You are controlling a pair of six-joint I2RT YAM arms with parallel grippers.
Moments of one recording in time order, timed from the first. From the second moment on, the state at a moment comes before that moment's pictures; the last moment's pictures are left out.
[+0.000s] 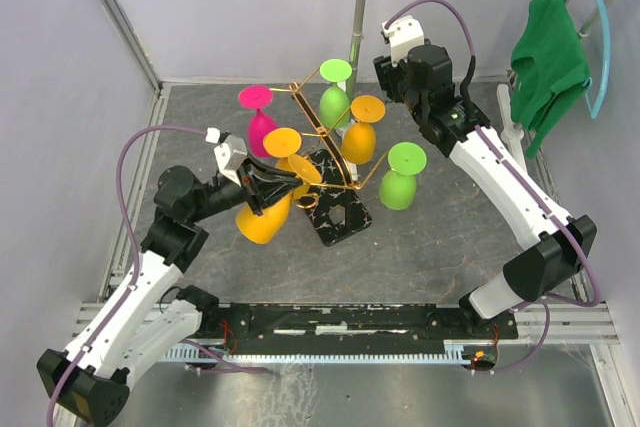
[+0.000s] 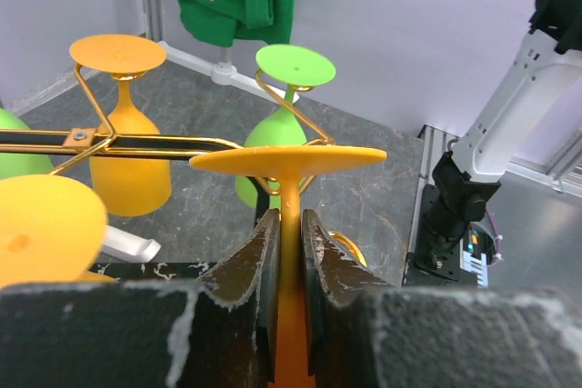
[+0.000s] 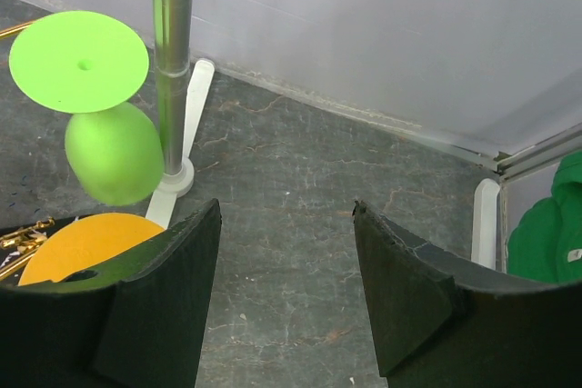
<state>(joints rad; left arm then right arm) -0.44 0.76 0.72 0.20 0.74 -0.26 0.50 1.54 1.62 -0.34 0.35 -0.19</state>
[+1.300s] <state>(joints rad) -0.45 0.58 0.70 0.02 0.56 -0.15 0.50 1.54 1.61 -0.36 0.36 -0.21</state>
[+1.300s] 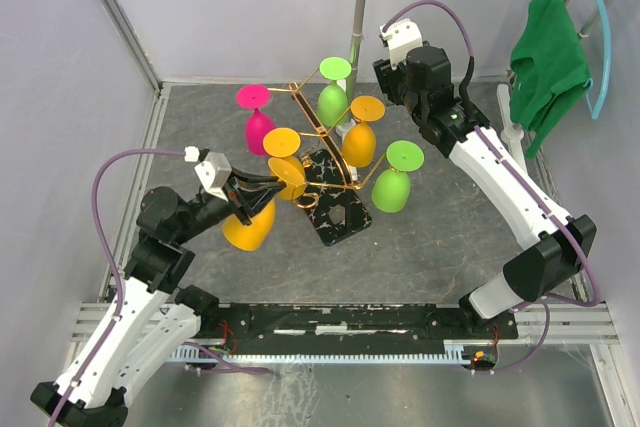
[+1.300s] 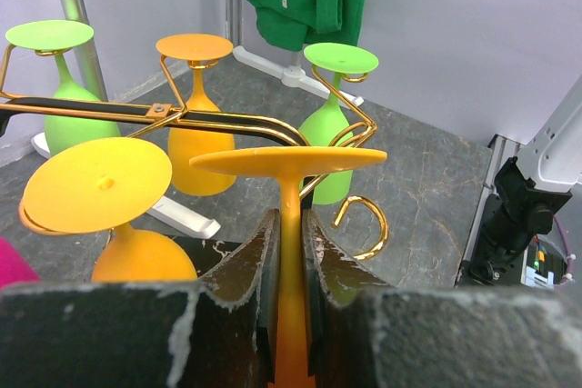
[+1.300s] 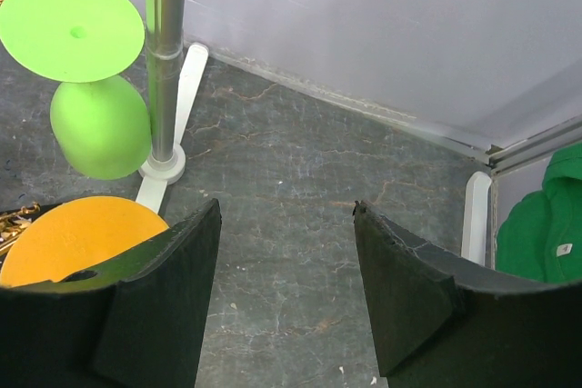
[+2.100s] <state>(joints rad) -0.45 0.56 0.69 -0.04 0.59 -0.15 0.50 1.54 1.69 -0.49 0.24 -0.16</state>
